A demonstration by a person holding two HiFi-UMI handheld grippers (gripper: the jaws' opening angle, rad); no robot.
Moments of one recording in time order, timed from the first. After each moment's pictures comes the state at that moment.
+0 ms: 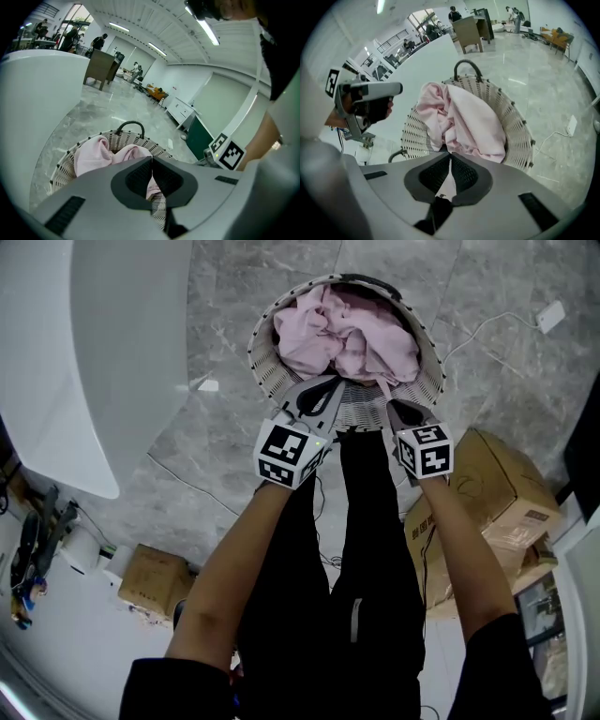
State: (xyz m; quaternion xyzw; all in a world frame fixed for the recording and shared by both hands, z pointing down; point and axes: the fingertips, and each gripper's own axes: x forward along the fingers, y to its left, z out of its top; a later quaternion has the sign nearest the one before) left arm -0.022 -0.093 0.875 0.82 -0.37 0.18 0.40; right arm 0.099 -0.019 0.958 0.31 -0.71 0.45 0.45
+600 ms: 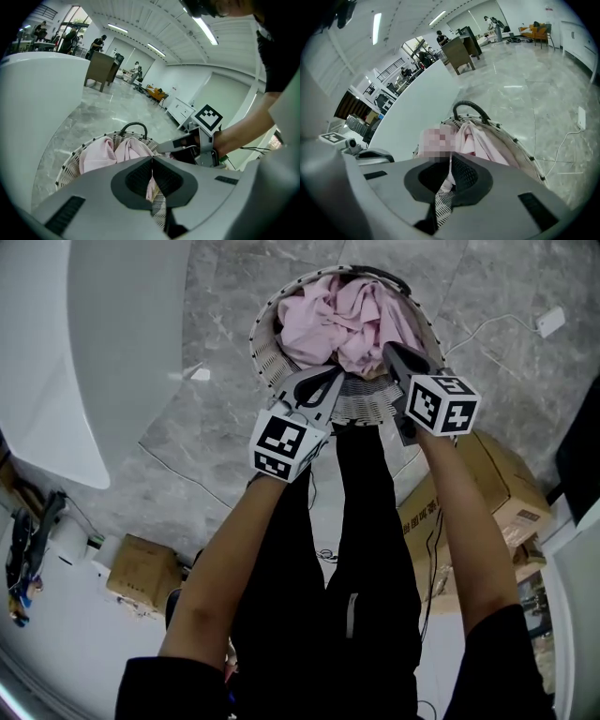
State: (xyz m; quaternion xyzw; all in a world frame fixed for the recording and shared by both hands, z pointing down) left arm -0.034 -0.091 0.870 0.82 -0.37 0.19 0.39; right arm 0.051 -0.136 0.929 0.36 -0.73 0.49 0.30
